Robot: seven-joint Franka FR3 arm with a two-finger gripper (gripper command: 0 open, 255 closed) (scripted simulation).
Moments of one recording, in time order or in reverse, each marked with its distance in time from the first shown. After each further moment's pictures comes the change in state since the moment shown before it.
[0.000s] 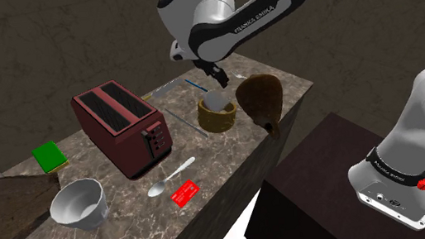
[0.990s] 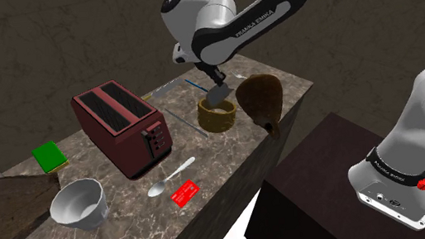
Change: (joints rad) arm -0.010 0.007 -0.006 -0.022 -0.007 0.031 0.001
